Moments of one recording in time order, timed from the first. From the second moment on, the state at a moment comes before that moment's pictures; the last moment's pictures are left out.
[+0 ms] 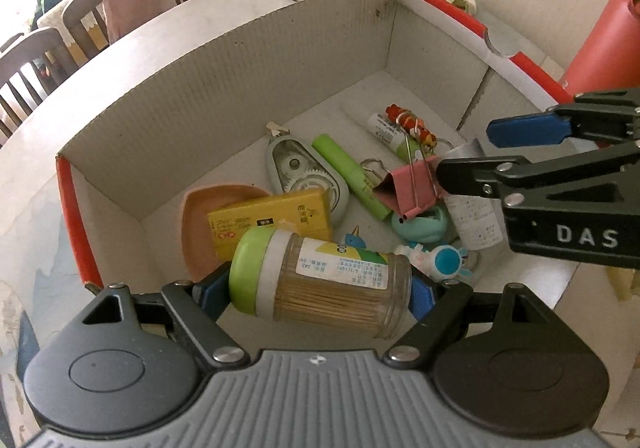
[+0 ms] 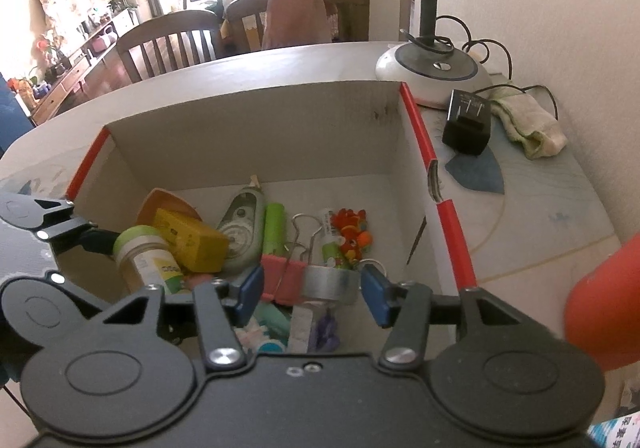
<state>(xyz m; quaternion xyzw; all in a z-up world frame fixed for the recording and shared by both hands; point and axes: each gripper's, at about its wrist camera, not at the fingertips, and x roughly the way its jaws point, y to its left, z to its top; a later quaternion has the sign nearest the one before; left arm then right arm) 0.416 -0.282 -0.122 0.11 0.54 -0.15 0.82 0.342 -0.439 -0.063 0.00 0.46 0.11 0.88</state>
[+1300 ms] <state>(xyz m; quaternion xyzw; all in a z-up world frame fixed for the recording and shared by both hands) 0.334 -0.253 -0.050 0.05 0.45 -0.12 0.89 0.266 -0.426 -0.001 0.02 0.39 0.15 0.91</state>
